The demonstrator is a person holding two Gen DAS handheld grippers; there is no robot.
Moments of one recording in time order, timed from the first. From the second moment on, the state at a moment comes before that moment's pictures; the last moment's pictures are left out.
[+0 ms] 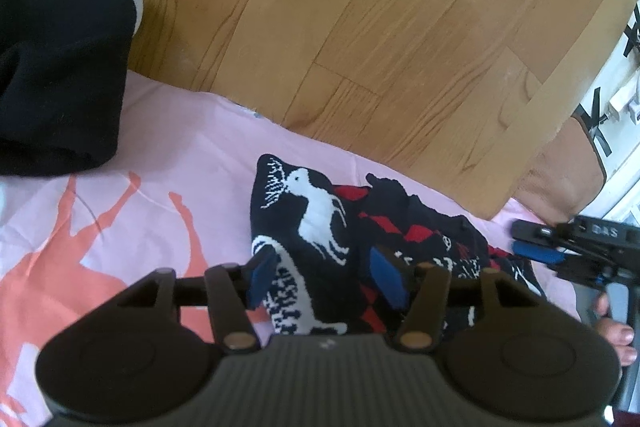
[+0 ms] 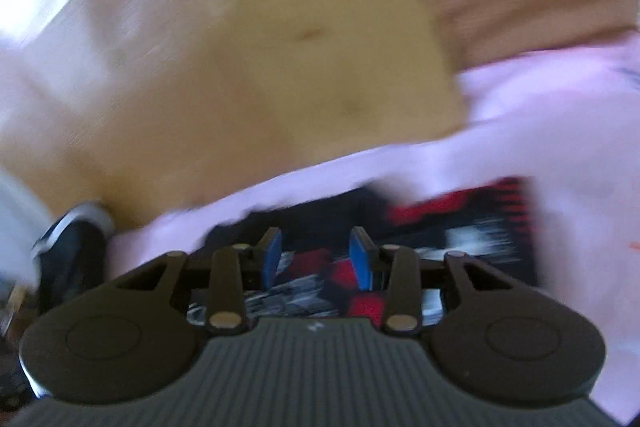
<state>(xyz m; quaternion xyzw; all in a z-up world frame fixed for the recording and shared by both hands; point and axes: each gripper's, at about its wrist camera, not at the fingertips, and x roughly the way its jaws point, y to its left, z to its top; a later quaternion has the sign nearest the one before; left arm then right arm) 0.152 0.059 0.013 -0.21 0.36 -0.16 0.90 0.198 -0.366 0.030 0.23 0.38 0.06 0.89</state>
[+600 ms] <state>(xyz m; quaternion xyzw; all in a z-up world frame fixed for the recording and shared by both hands) 0.146 0.053 0.020 -0.21 0.35 -0.20 0.89 0.133 -0.319 0.073 0.23 0.21 0.01 0.95</state>
